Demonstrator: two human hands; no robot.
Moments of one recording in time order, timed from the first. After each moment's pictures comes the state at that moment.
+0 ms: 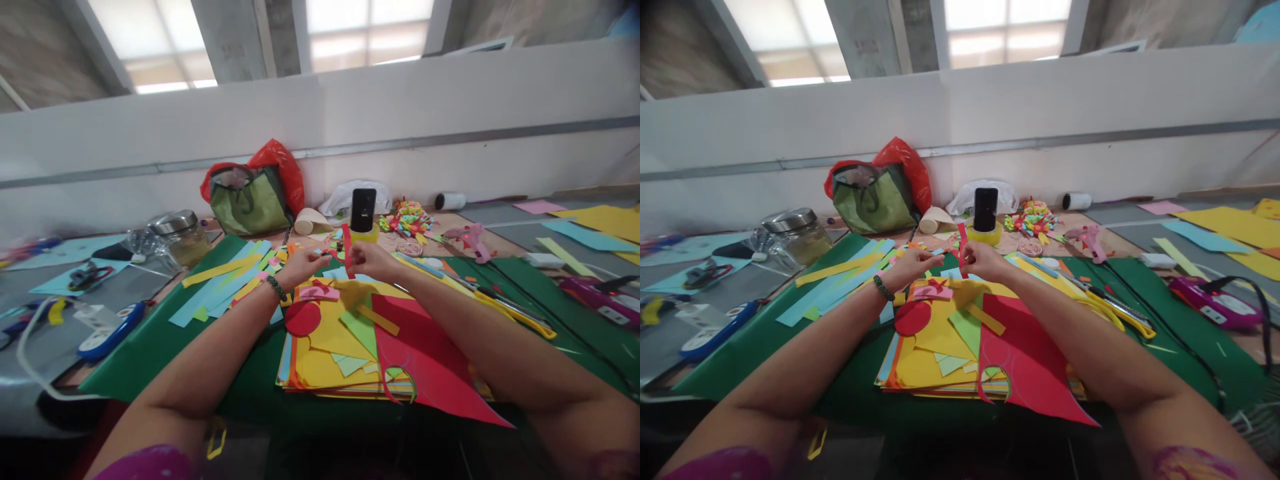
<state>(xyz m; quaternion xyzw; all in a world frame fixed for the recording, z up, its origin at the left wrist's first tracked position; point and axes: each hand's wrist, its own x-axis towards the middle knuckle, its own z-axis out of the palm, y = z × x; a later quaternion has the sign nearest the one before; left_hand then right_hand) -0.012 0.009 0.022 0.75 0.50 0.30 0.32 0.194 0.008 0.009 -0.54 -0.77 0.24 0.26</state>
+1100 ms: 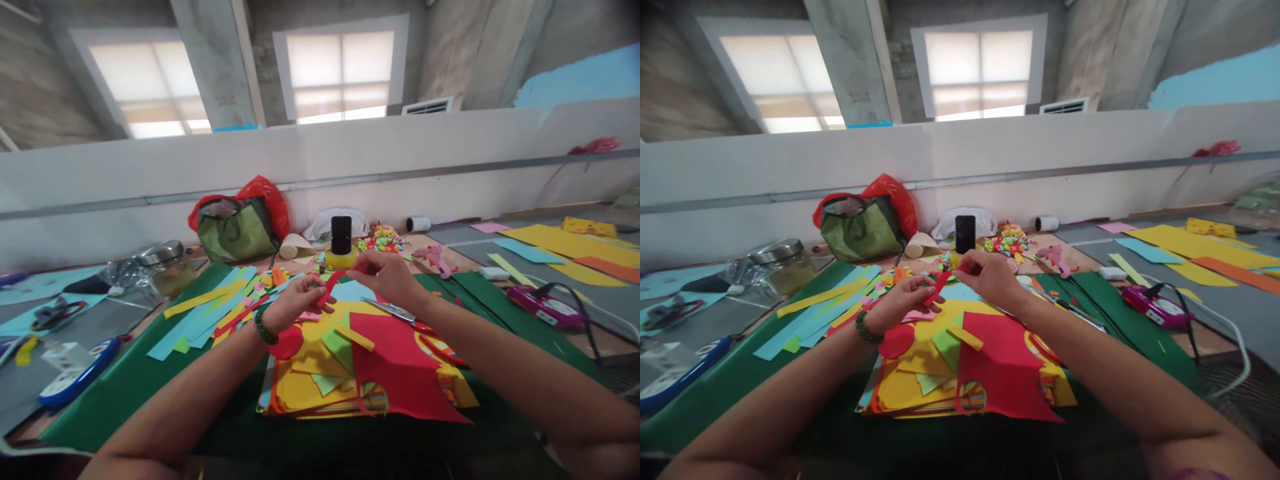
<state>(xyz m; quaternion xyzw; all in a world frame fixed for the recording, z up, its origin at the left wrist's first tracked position) 0.016 -0.043 0.039 0.63 0.38 0.32 0.60 0.231 -0.066 0.057 -0.44 -0.77 0.06 0.46</state>
